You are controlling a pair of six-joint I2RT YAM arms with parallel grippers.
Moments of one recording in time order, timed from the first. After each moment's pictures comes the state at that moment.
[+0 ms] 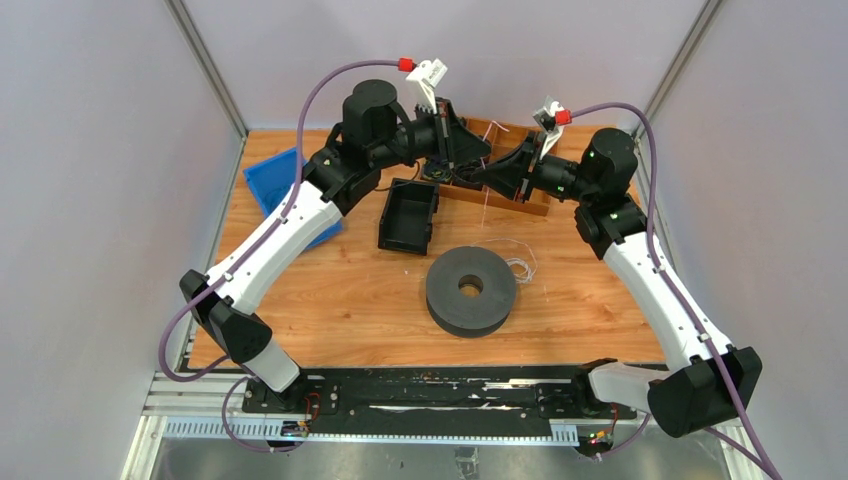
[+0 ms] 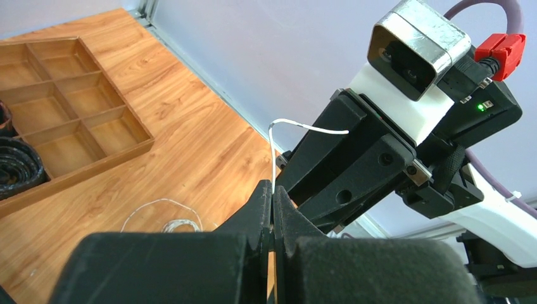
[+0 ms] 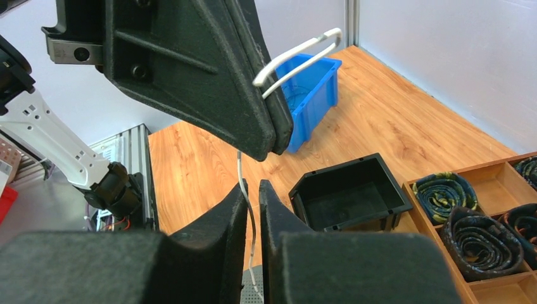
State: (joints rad) left arm -0.70 1.59 1.81 -0.28 0.44 -0.55; right arm 0.31 1.21 1.19 0.07 -0.90 0.22
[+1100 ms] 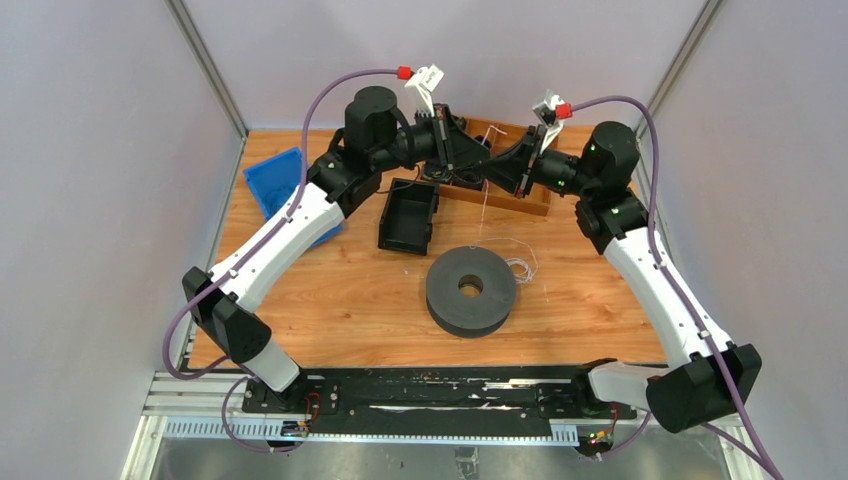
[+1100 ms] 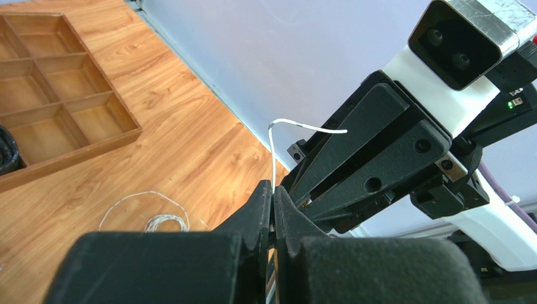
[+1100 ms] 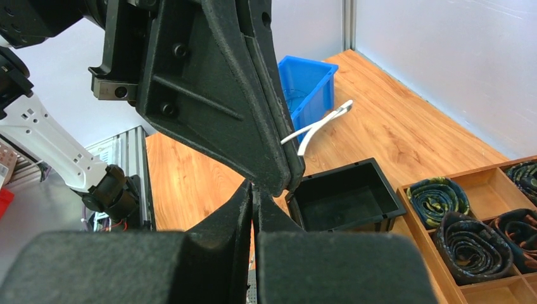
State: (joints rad) left arm -0.68 1.59 1.73 -0.20 0.47 -0.63; right arm 0.31 1.23 1.24 0.05 -0.90 0.21
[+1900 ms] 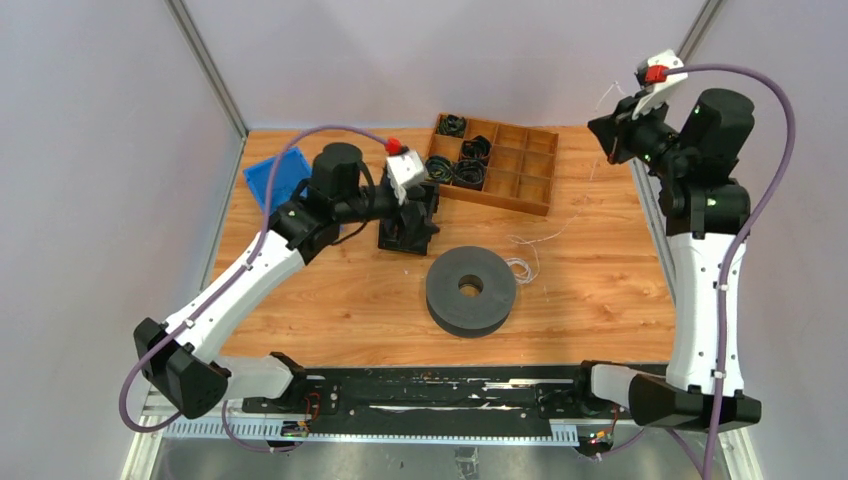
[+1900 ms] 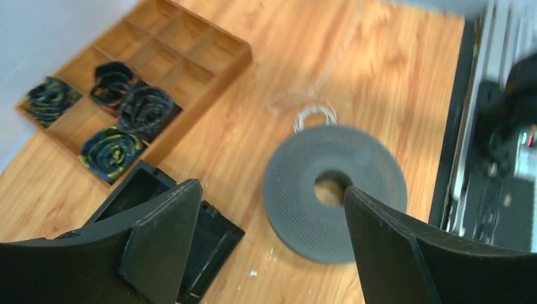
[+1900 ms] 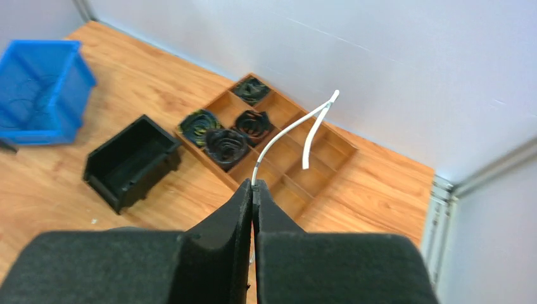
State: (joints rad) left arm -0.58 1.26 1.28 -0.31 0.54 0.16; right arm -0.05 1.19 1.62 -0.59 -0.59 -0.18
